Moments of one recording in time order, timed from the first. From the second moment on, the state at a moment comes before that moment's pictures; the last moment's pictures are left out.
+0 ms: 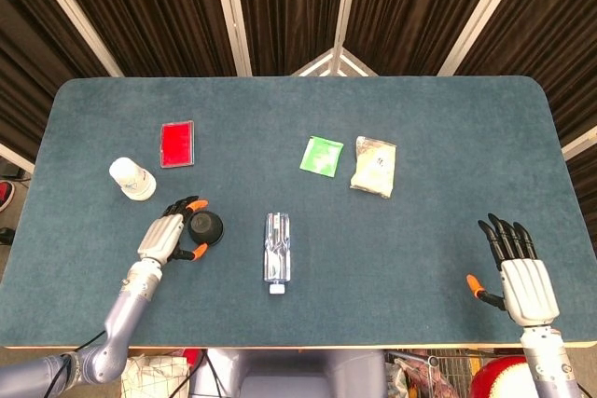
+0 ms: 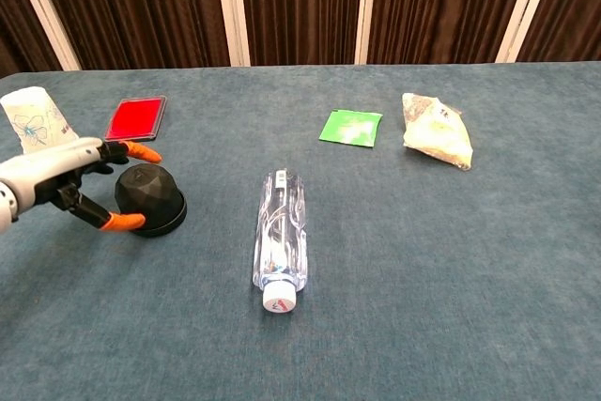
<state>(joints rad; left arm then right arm) -0.51 -1.58 -0.20 -1.56 1.00 1.01 0.14 0.10 -1.27 0.04 -1.51 -1.59 1.52 0.05</state>
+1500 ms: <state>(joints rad) -0.59 -1.62 -0.30 -1.62 0.90 1.04 0.17 0.11 -1.26 0.05 -1.53 -1.58 1.52 0.04</state>
